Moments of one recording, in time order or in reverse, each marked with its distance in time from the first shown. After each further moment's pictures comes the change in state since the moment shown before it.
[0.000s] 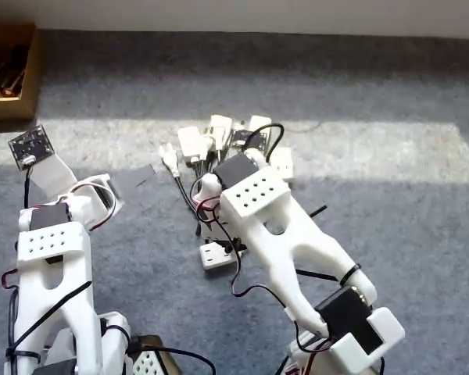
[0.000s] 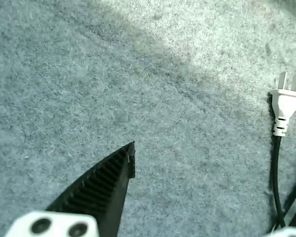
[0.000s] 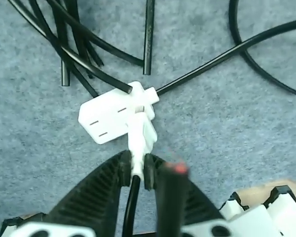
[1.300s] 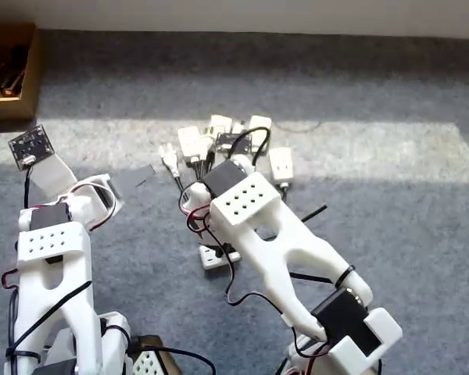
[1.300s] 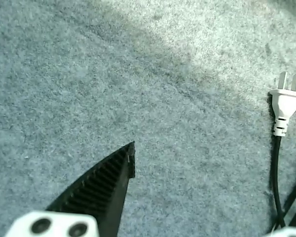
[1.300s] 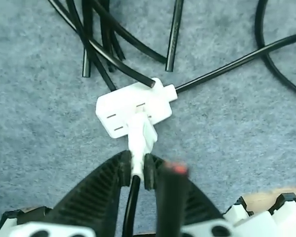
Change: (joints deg) left arm 0.0 0.0 0.0 0.0 0.0; right arm -3.0 0.0 0.0 -1.0 0.0
